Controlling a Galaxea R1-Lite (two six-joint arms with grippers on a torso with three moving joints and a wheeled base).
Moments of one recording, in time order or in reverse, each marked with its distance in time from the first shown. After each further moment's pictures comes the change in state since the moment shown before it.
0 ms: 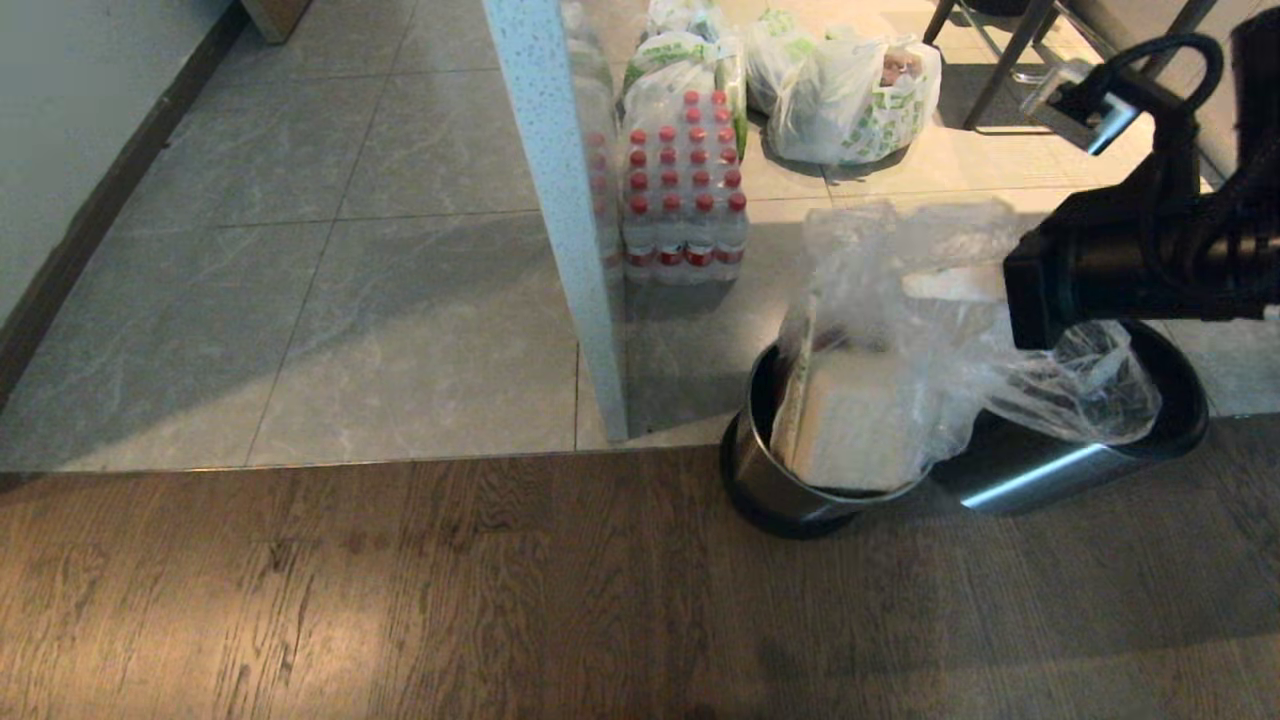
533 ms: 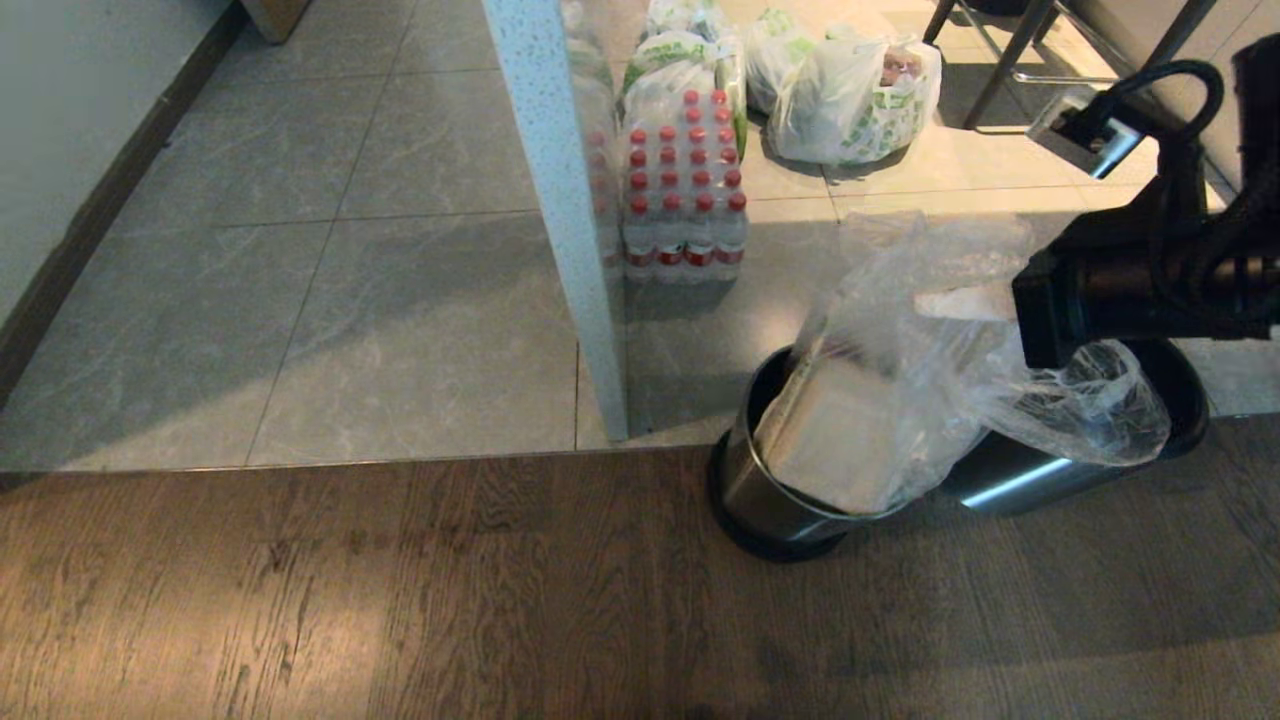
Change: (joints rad) left arm 0.000 0.000 0.000 0.000 0.000 0.000; right arm -0.023 -0.017 0.038 0.015 -0.004 0.001
